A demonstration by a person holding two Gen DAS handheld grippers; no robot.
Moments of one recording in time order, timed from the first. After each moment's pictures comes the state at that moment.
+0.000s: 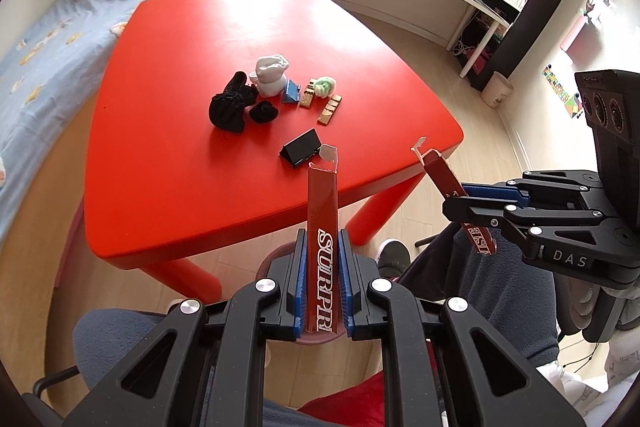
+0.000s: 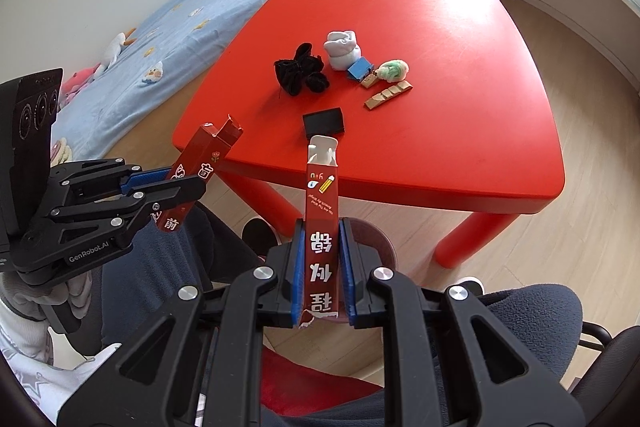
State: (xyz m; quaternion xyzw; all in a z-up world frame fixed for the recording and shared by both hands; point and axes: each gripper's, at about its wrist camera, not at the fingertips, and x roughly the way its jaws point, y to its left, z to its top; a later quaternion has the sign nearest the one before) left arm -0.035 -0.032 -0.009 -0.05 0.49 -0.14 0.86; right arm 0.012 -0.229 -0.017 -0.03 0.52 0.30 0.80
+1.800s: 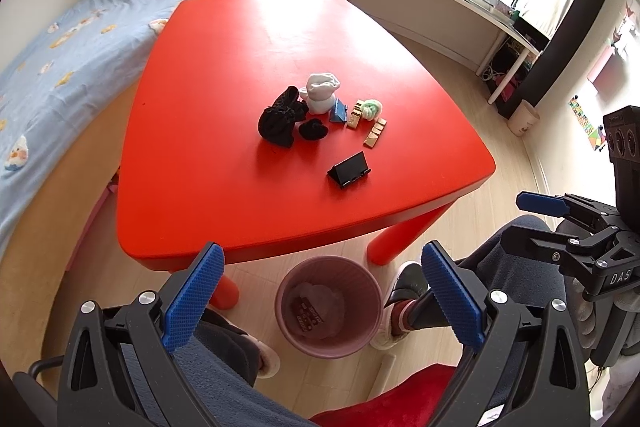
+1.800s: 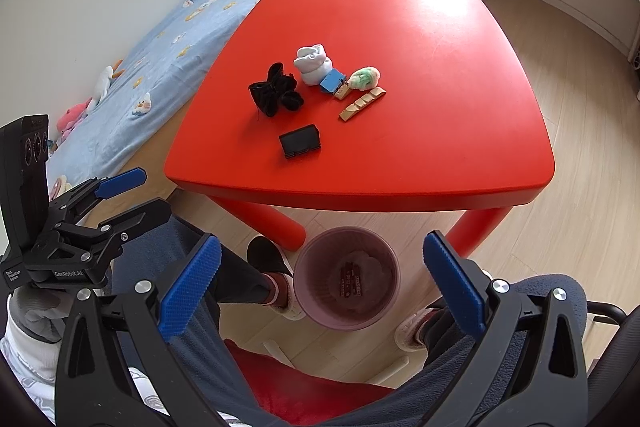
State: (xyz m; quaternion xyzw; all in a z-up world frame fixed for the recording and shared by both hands) left arm -0.028 -0.004 -0.006 -0.07 0.47 -0.08 0.87; right arm 0.030 -0.249 -0.019 0.02 0.52 0.27 0.81
